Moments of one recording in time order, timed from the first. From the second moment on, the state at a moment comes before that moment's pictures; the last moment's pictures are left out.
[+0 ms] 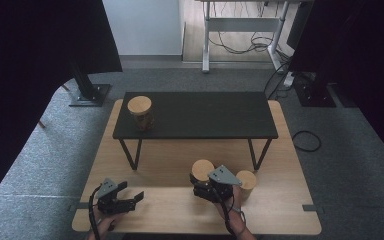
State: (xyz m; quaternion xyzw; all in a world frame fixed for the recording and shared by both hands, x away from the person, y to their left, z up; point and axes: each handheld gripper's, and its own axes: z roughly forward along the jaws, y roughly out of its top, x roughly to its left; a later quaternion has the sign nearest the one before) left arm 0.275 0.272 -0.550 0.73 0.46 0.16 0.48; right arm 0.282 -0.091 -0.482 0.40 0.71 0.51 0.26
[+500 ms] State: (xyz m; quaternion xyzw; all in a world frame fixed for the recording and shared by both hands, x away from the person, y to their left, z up) left arm 0.275 0.271 -0.550 0.73 0.46 0.16 0.48; right arm 0.268 -0.099 -0.464 0.39 0.70 0.54 0.25
